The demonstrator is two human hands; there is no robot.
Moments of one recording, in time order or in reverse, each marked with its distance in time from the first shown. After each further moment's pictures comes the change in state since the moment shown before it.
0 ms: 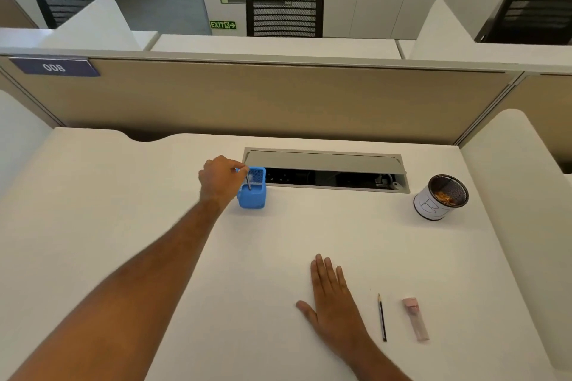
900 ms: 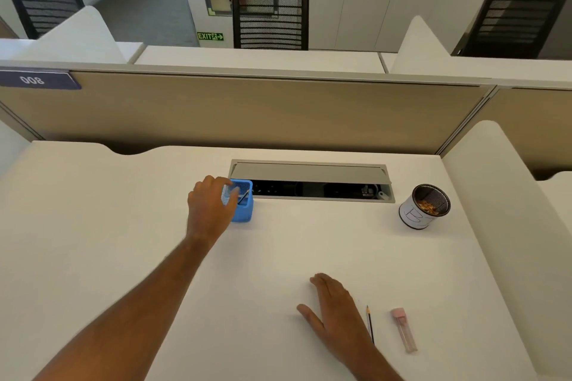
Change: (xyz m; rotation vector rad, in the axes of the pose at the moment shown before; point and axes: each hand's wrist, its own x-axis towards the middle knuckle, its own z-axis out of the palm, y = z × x) left_hand -0.037 -0.011 0.016 0.008 0.132 0.161; right_hand -0.008 0.019 -0.040 0.268 0.050 0.056
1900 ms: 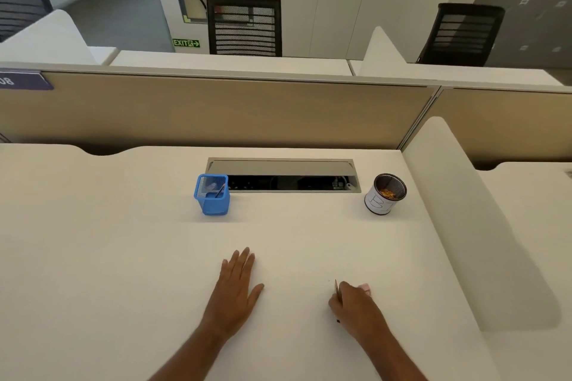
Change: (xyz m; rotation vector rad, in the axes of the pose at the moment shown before) left_hand -0.206 0.016 0.068 0.105 -0.441 0.335; right_hand -0.051 0.057 -0.033 0.021 -0.049 0.505
